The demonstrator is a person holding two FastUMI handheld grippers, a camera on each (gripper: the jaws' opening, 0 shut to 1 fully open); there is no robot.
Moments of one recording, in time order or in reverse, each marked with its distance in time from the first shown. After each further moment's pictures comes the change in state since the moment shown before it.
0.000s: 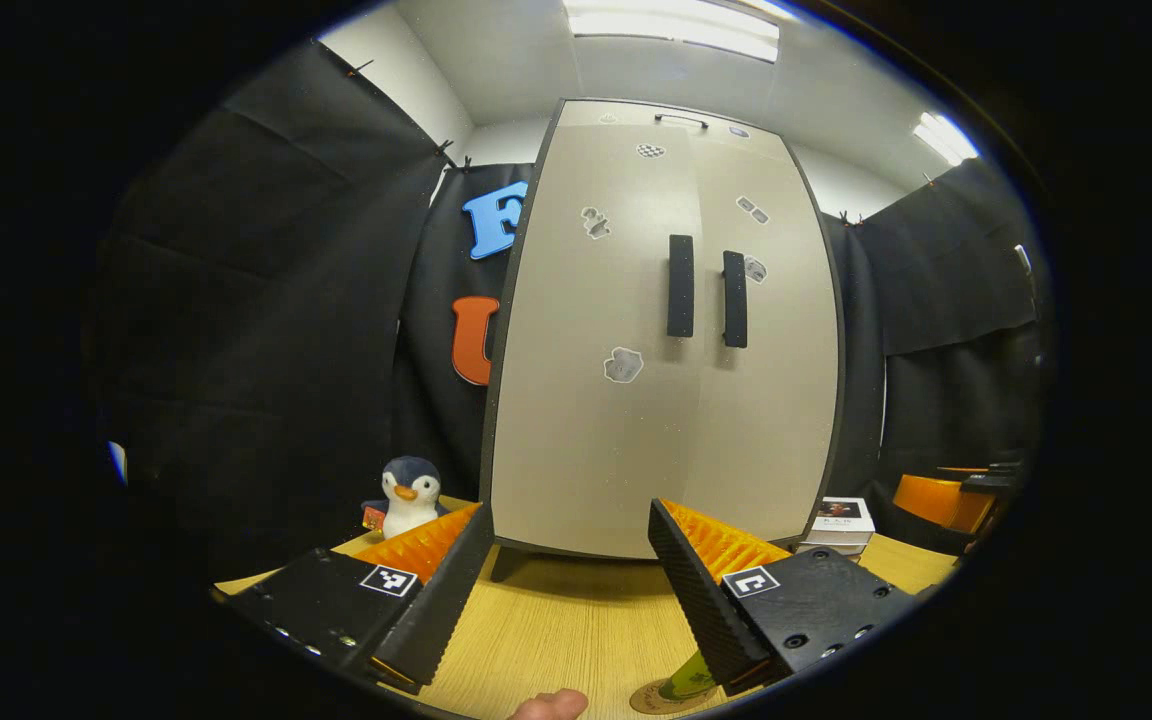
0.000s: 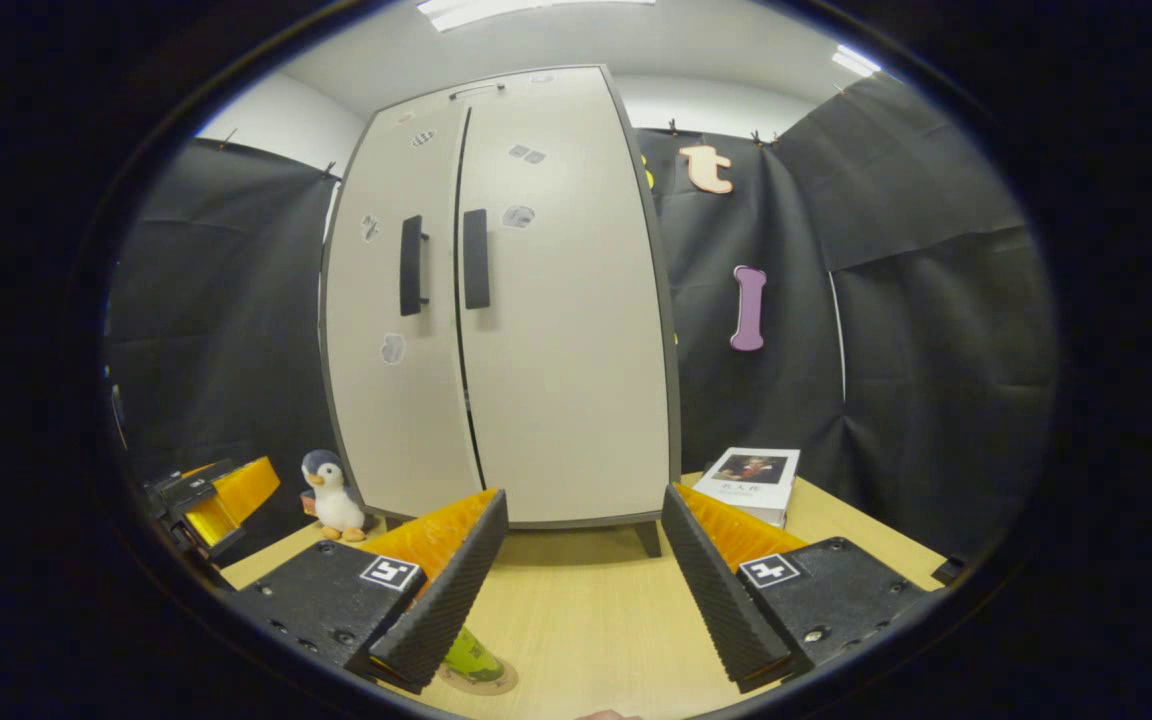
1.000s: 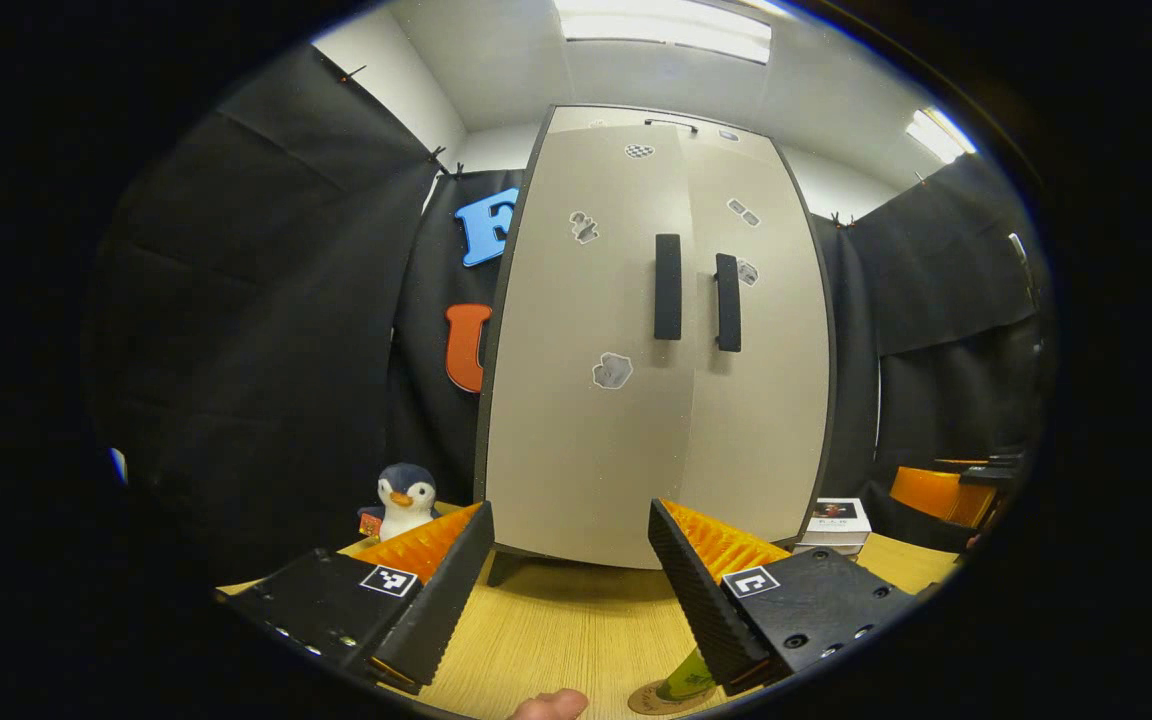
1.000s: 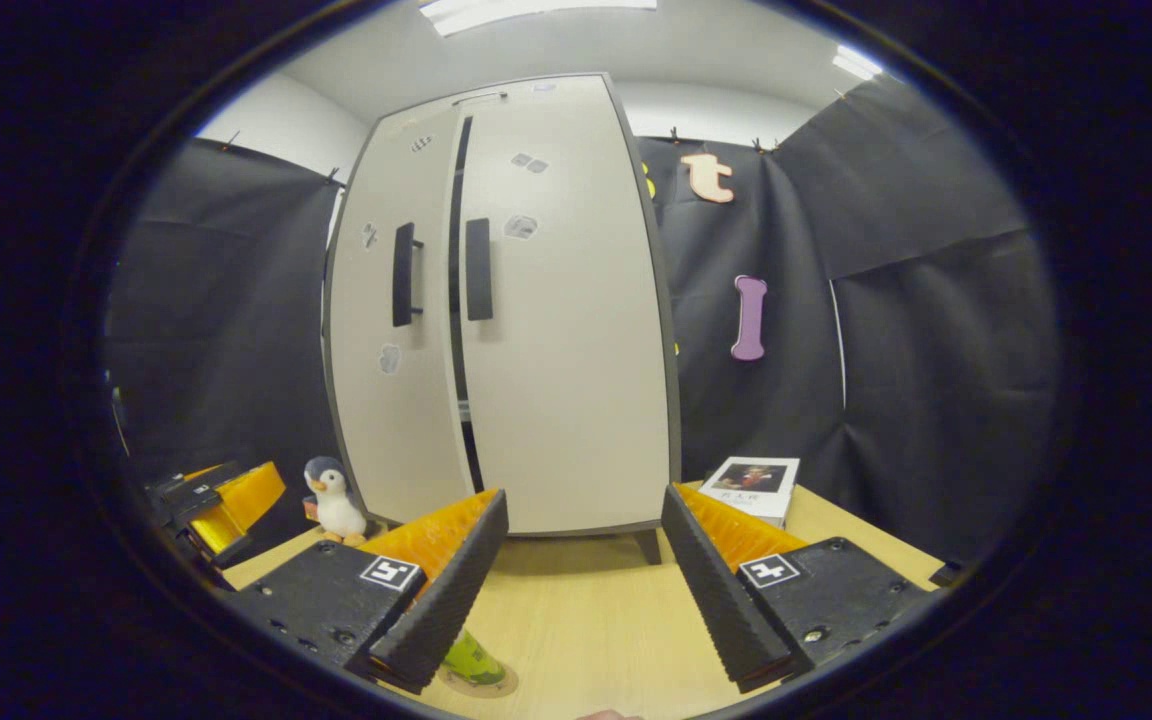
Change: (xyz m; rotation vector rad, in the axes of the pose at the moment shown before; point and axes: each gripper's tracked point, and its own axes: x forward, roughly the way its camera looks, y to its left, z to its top) left arm -0.004 -0.008 0.007 0.005 -0.013 -0.017; right arm -0.003 0.000 0.004 -0.005 -0.021 0.003
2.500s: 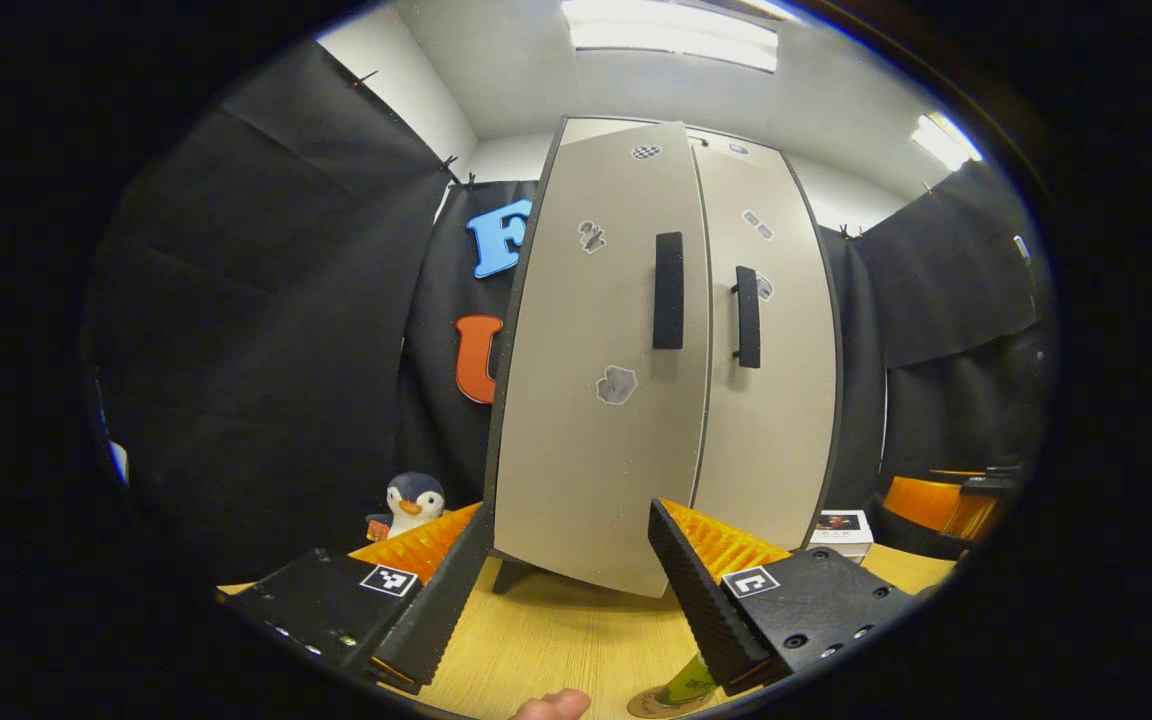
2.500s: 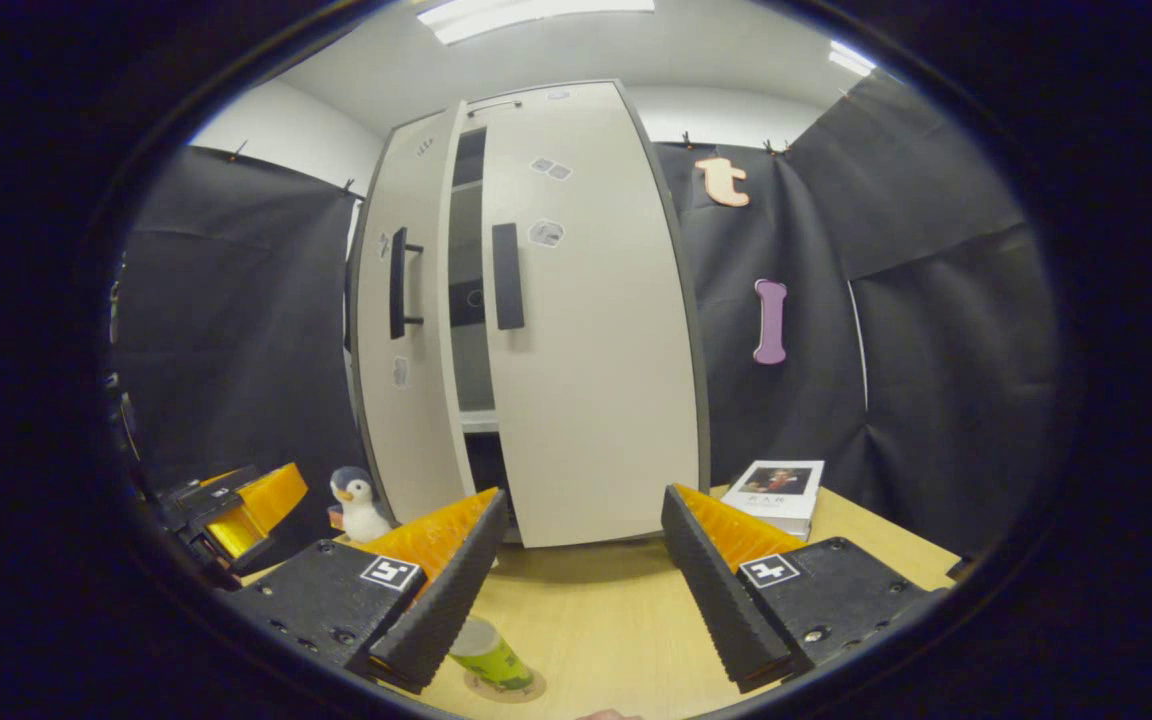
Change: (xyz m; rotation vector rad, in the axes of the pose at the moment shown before) left arm -0.001 0.010 0.013 0.004 -0.047 0.020; right arm -0.007 0.013 0.010 0.019 -0.043 0.048
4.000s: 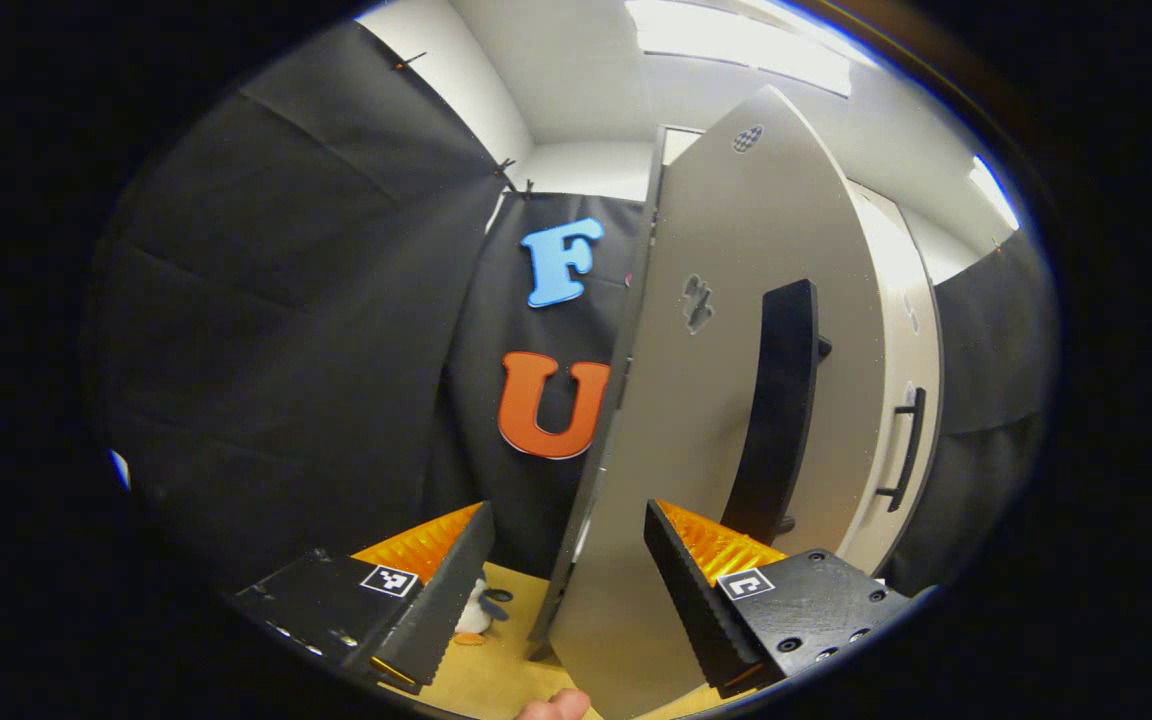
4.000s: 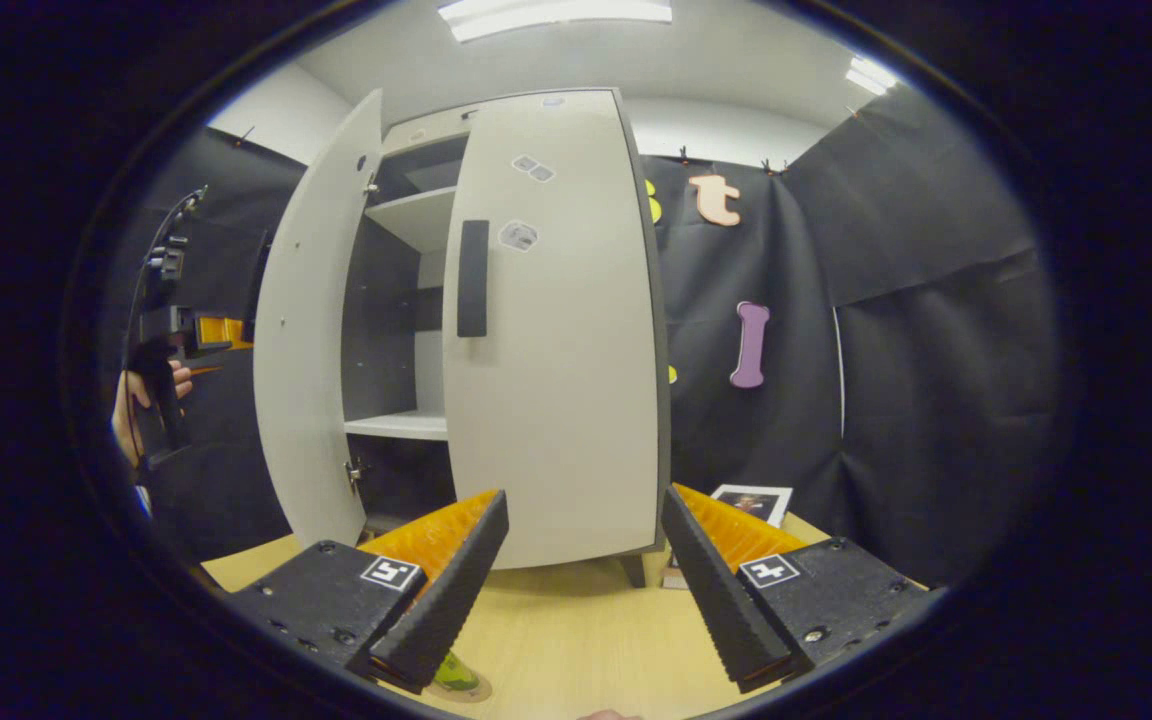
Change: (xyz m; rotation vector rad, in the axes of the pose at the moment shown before) left arm 0.114 0.084 0.104 -0.105 -0.022 0.069; right arm 0.007 -0.034 0.017 -0.073 -0.026 -0.055
